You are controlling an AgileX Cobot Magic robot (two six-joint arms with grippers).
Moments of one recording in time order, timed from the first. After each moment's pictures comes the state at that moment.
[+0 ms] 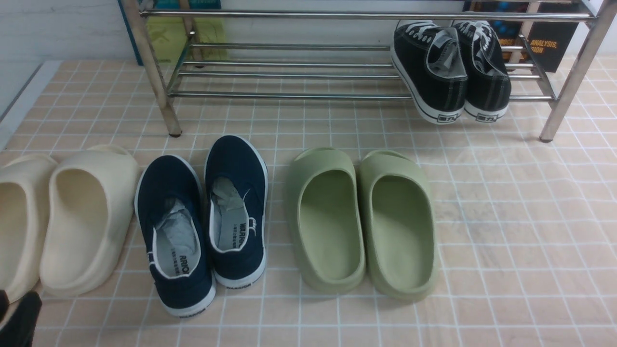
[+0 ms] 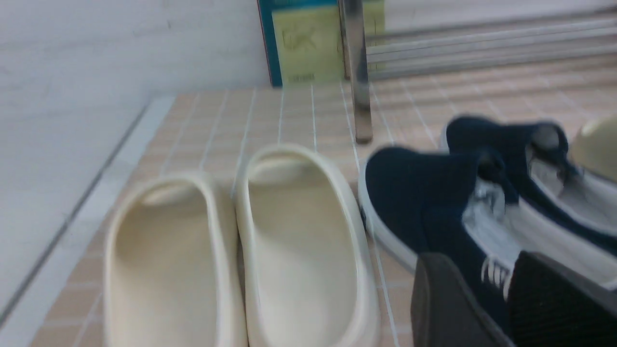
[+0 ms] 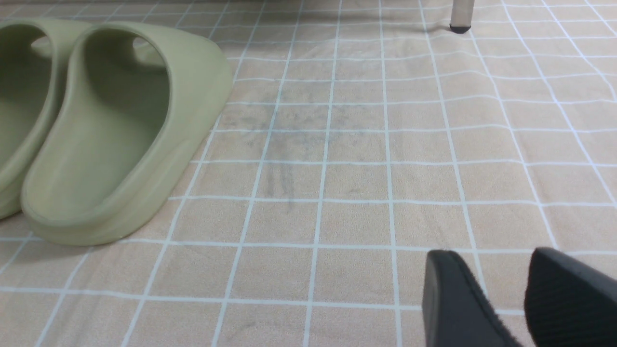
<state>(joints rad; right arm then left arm) 0.05 -0.01 0.01 0.11 0.38 0.01 -0.04 -0.01 0.03 0.01 0.03 0.12</state>
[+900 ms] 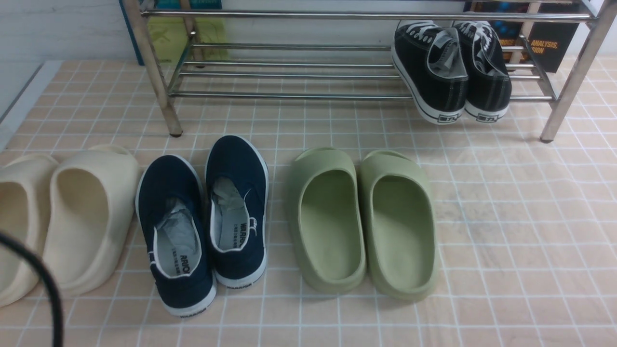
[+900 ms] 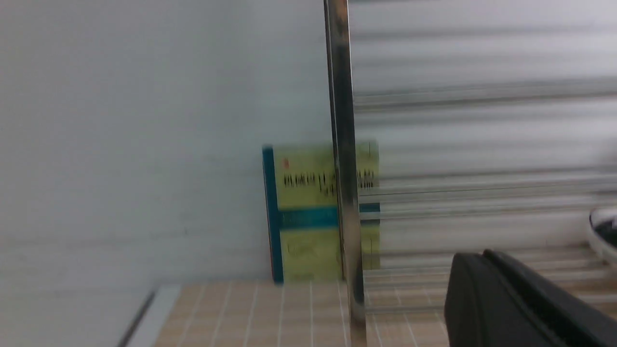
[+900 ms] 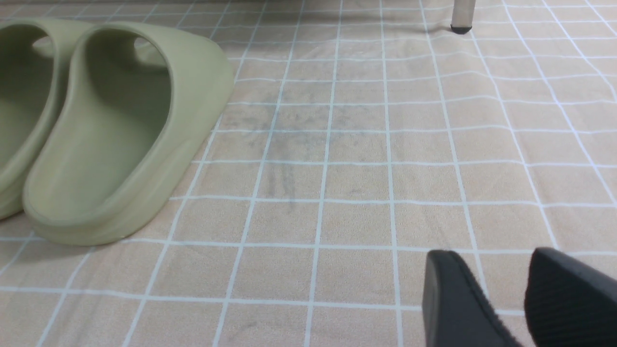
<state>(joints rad) 0.05 -0.01 0.01 0.11 0.38 0.01 -0.04 0.46 -0.53 -0.25 0.03 0.32</state>
